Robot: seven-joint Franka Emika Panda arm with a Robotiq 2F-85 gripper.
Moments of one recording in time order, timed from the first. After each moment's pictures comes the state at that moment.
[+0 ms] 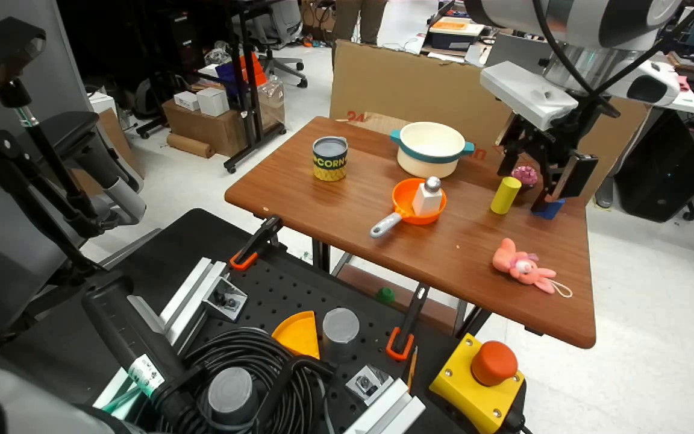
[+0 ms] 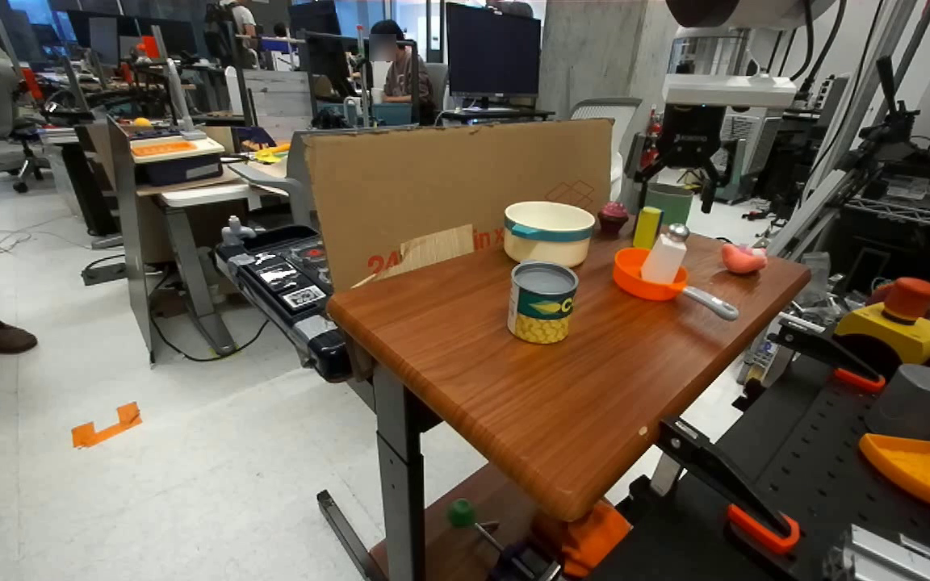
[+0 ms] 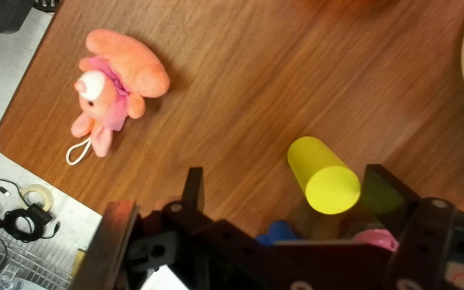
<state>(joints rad) -0.10 0.48 -0.22 -1.99 0.10 2.41 0.45</state>
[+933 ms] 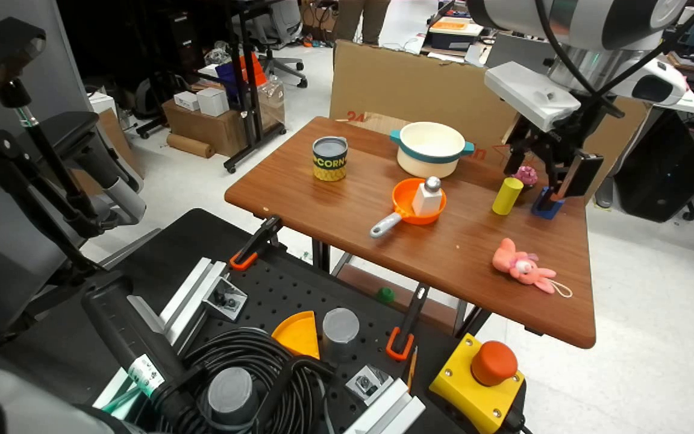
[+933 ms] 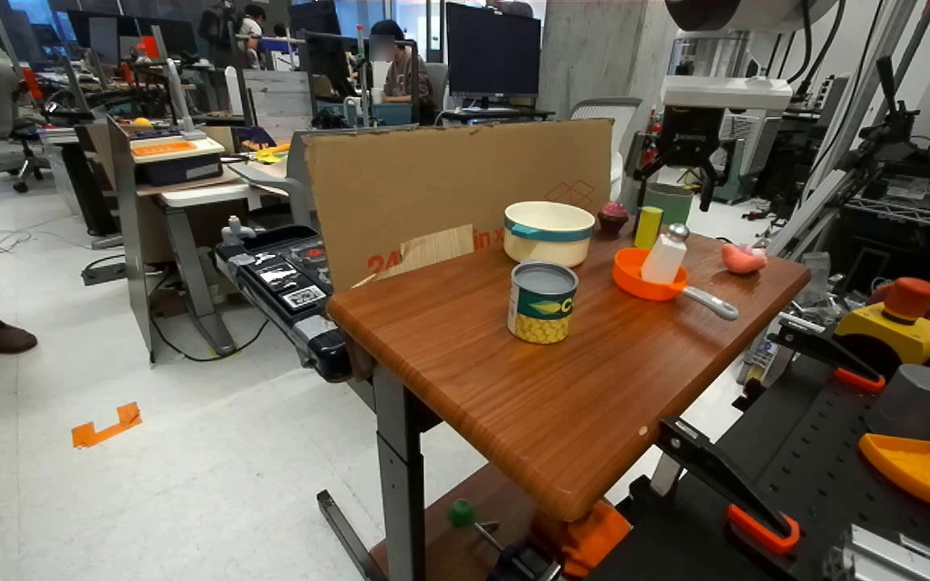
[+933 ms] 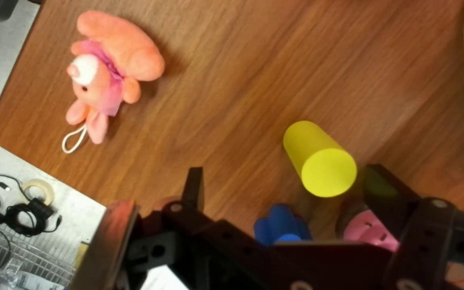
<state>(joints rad) -0.10 0.48 -0.23 -1.99 0.11 2.44 0.46</state>
